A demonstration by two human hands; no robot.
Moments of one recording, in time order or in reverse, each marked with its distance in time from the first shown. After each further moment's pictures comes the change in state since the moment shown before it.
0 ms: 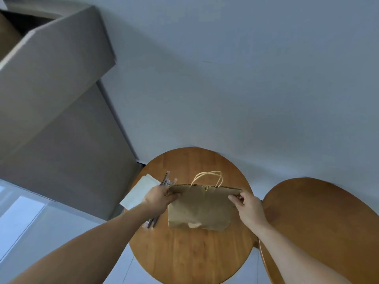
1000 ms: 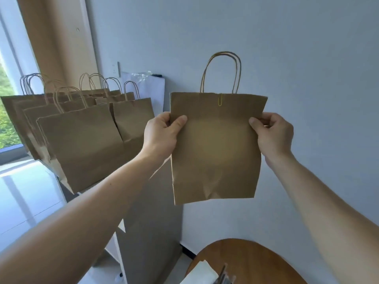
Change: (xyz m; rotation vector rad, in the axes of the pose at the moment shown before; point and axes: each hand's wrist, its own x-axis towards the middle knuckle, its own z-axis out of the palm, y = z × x) left_hand -0.189 0.086 -0.387 -0.712 0.945 0.648; right_hand 0.033 -0.510 -0.095 0.622 0.458 -0.642
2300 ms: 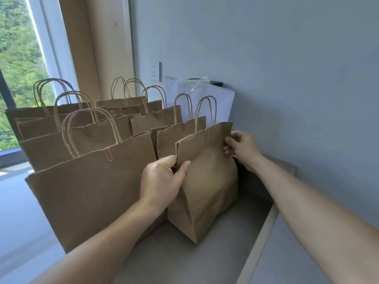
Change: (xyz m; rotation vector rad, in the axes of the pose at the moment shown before) left_hand 0.189 -0.187 -0.144 0.602 0.190 0.197; right_hand 0.122 0.102 0.390 0.107 -0.583 0.252
